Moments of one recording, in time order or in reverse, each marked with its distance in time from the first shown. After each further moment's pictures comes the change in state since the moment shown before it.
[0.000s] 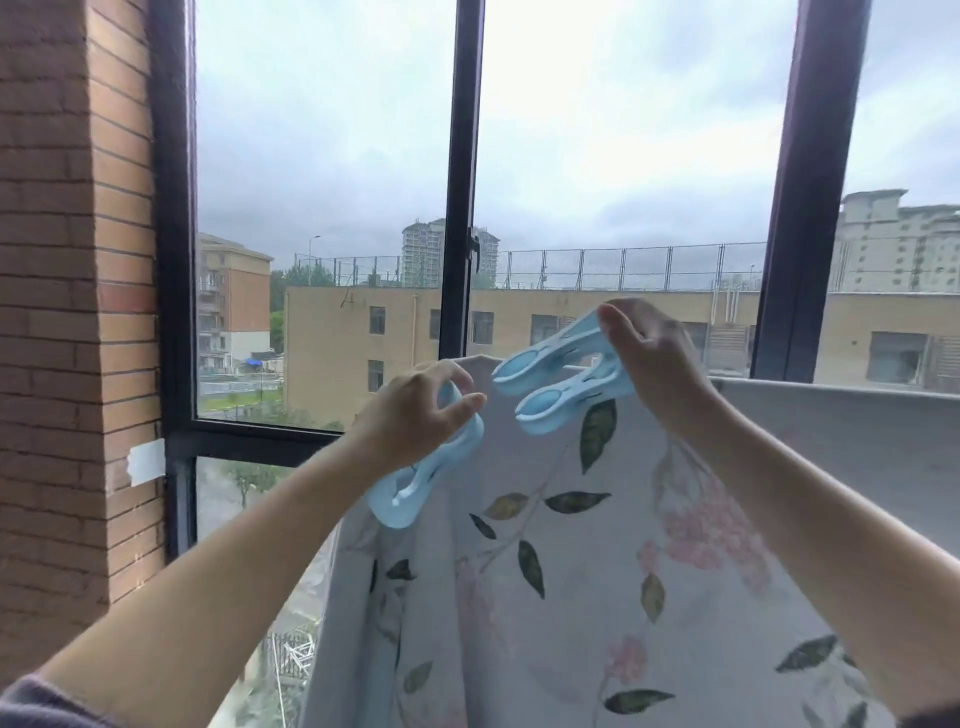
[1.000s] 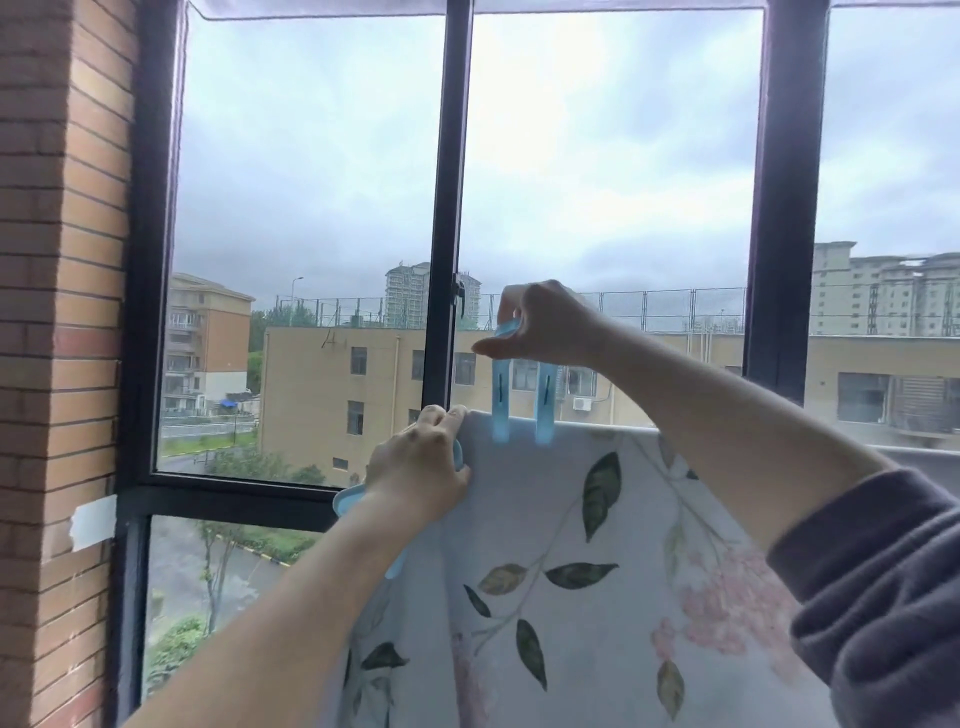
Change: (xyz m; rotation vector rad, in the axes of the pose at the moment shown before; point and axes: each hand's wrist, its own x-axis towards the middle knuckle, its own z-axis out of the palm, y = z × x) left_hand 0.043 -0.013 0.045 0.329 0.050 -0.080; right_hand 0.114 -0.038 0.043 -0.542 -0.337 -0.304
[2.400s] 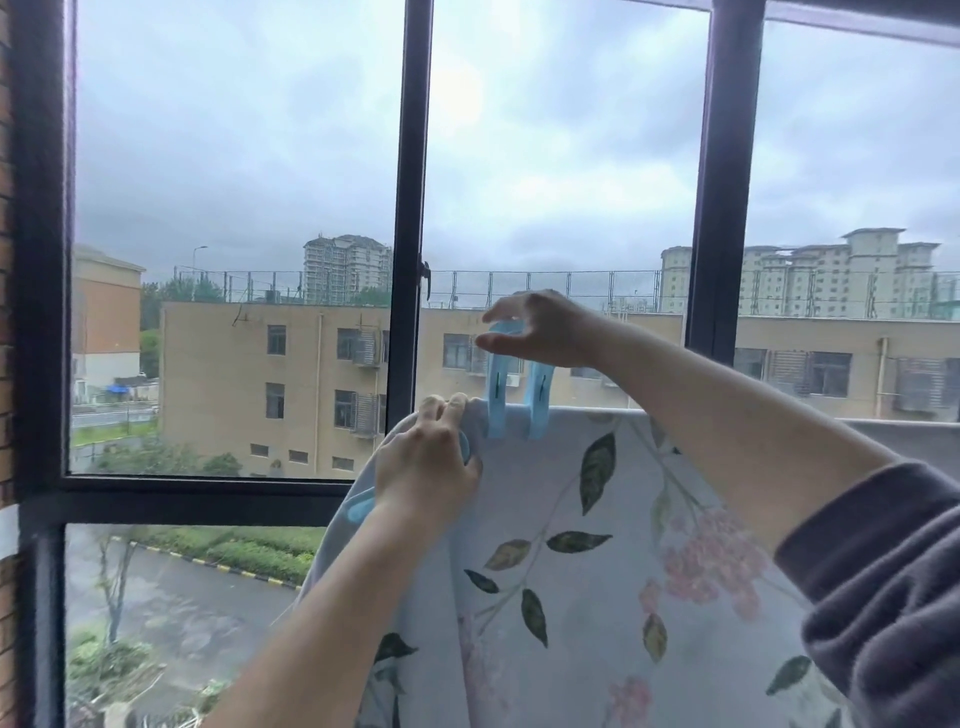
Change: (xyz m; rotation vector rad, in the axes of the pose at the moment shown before) left_hand -0.010 -0.016 0.003 -0.232 0.075 0.061; right_hand -0.004 -0.024 0.009 -0.065 -0.197 0.129
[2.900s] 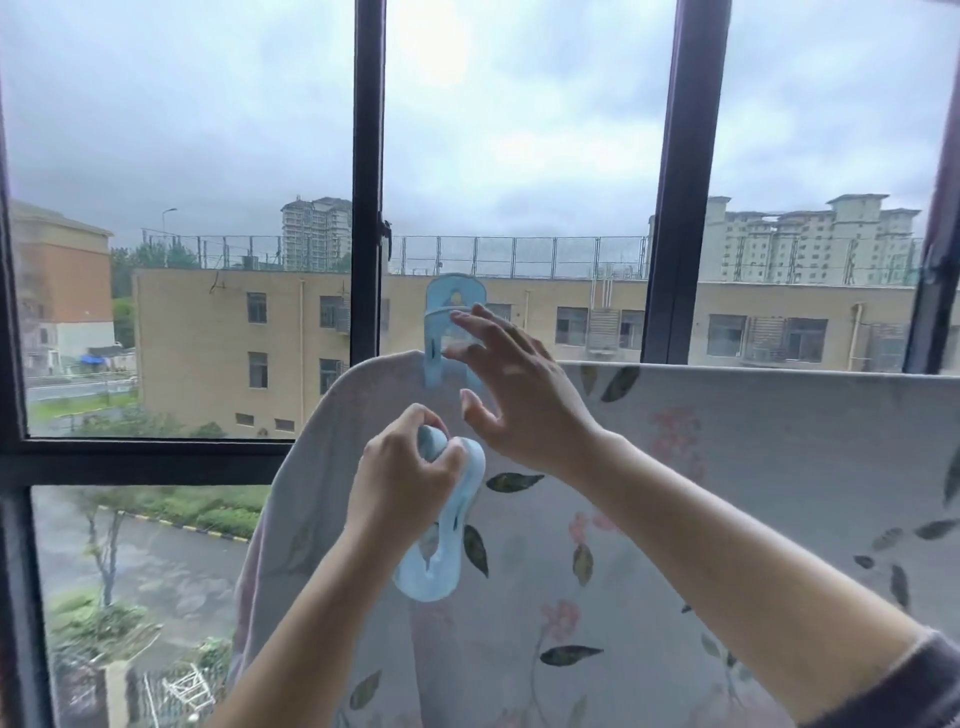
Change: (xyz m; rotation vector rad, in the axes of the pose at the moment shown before) left_hand -0.066 0.049 -0.005 -0.467 0.048 -0.191; right_hand -0.116 -0.014 0.060 -0.108 0.446 -0.195
